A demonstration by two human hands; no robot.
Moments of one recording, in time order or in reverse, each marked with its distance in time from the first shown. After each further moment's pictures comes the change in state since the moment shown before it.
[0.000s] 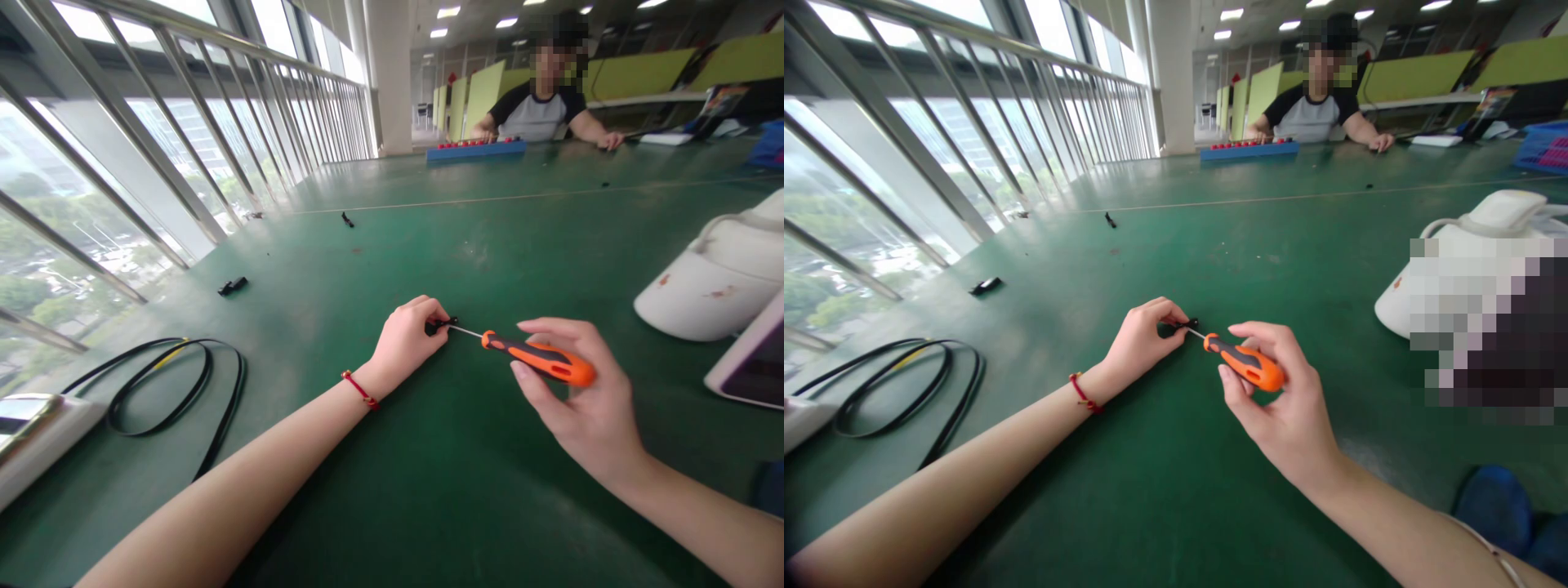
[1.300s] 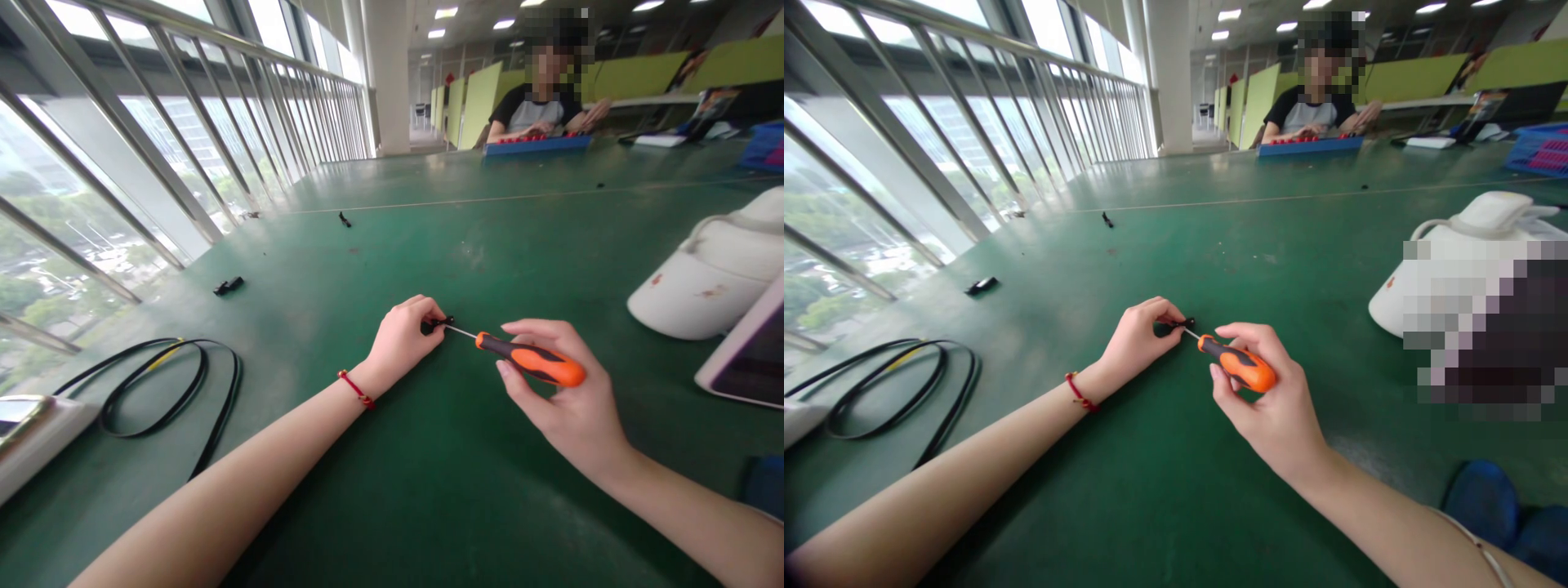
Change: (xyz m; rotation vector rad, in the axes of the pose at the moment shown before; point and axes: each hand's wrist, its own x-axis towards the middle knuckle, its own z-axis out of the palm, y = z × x) left_hand 0.000 0.000 0.000 -0.024 -0.005 -0.002; right_hand 0.001 -0.001 0.002 -0.026 -0.024 0.008
